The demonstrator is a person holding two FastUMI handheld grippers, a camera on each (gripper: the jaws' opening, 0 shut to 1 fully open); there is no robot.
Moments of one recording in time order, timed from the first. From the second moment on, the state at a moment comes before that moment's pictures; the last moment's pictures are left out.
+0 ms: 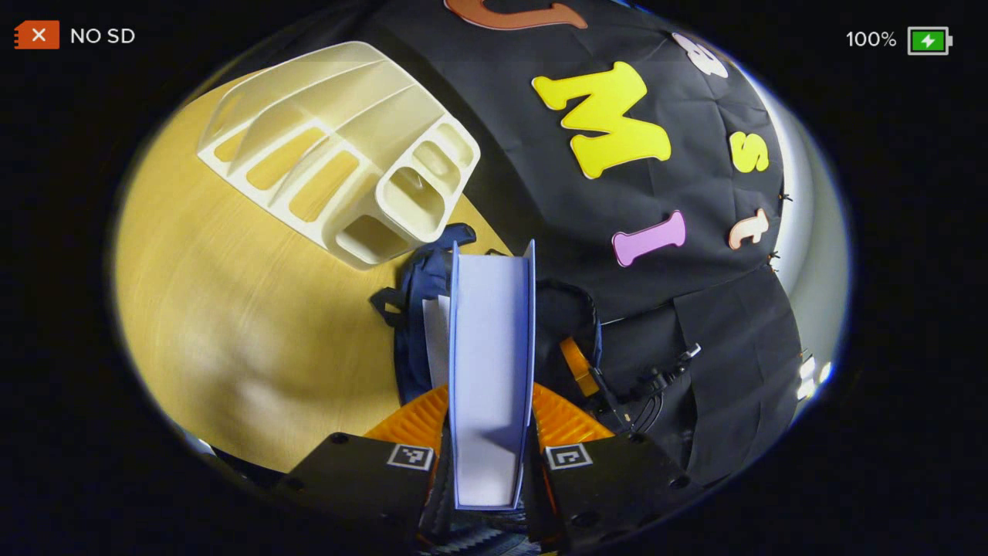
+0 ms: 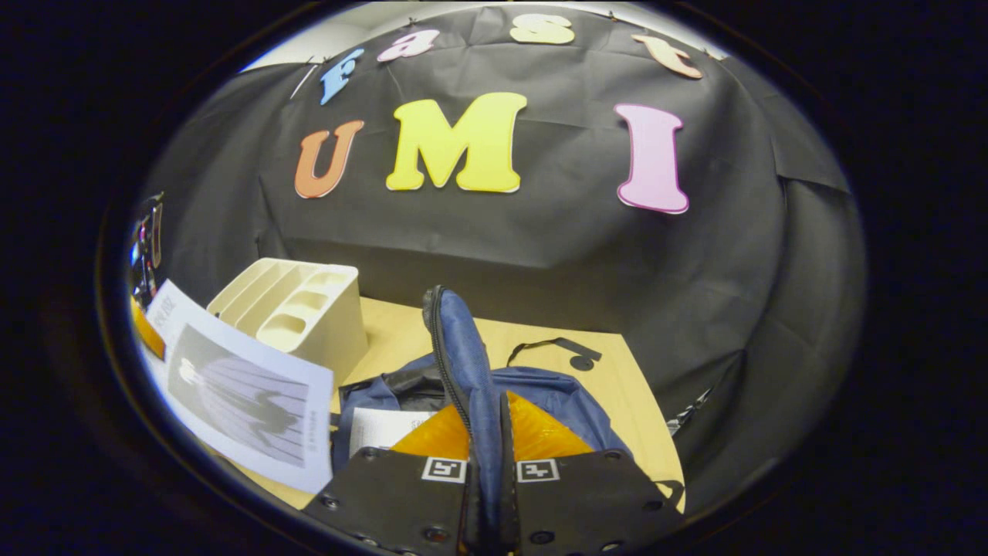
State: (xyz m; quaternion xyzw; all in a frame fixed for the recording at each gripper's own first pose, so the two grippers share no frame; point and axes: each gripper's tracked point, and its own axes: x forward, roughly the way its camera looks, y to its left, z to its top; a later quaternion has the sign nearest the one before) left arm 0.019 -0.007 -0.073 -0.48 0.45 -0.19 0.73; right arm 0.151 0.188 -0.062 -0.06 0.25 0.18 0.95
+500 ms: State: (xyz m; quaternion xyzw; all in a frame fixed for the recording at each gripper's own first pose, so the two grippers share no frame) left arm 0.050 -0.073 -0.123 -0.50 0.49 -0.19 0.69; right arm 0.138 0.196 -0.046 -0.04 0.22 0.19 0.96
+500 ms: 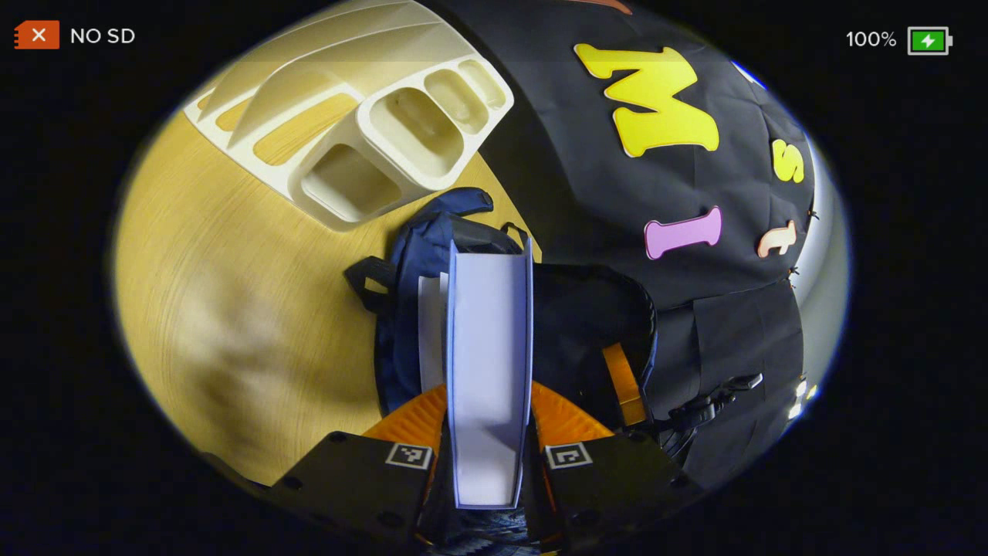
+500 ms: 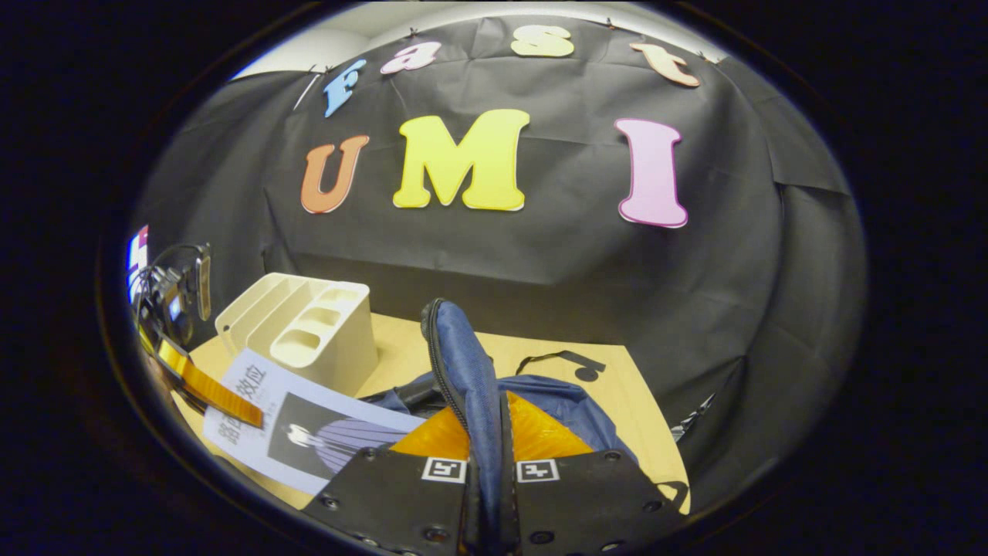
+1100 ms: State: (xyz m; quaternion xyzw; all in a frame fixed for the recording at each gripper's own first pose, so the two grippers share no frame) left arm 0.067 -0.118 -0.141 -0.49 0.47 -0.18 0.71; right arm 0.121 0.192 -0.039 0.03 0.22 0.20 0.95
